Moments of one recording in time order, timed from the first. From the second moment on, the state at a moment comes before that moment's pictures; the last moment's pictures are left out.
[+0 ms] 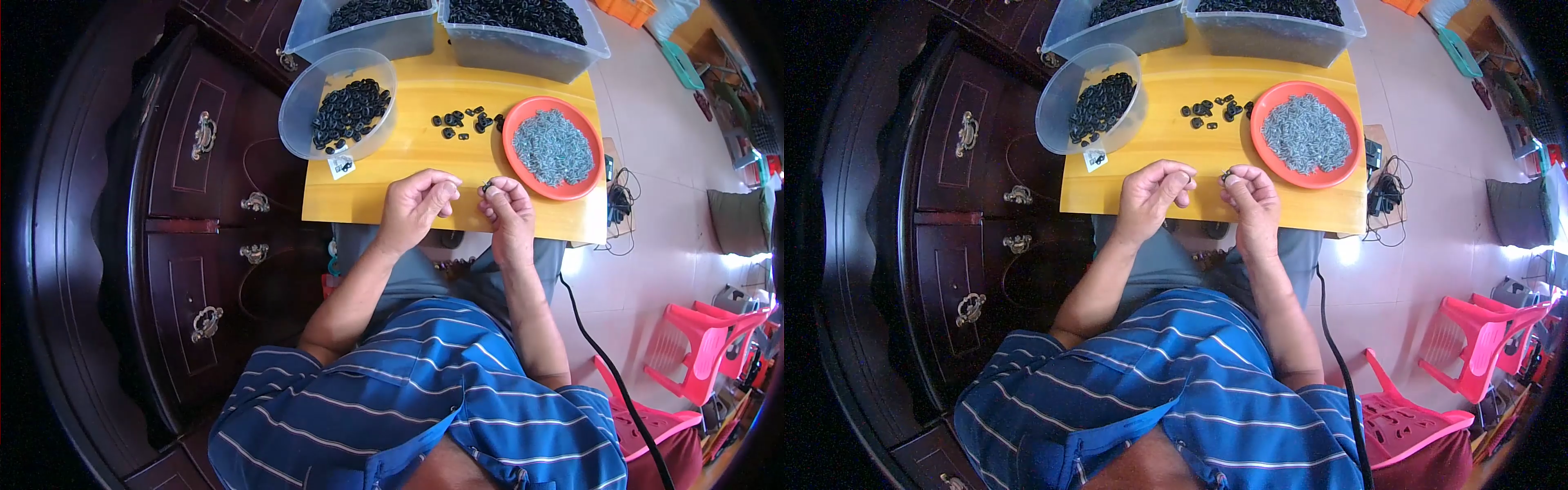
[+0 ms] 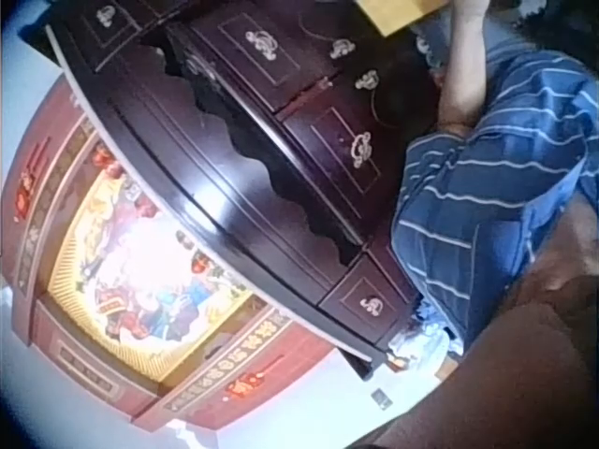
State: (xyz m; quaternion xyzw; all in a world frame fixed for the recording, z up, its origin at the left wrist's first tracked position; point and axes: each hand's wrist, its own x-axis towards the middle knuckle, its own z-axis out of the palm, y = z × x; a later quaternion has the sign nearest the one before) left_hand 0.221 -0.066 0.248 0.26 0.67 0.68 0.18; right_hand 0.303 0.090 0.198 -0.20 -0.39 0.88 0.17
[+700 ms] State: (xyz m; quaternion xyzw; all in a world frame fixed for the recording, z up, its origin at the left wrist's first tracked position) left_hand 0.217 -0.065 0.247 0.32 0.73 0.59 0.13; right_hand 0.308 0.081 0.203 -0.16 -0.49 0.84 0.16
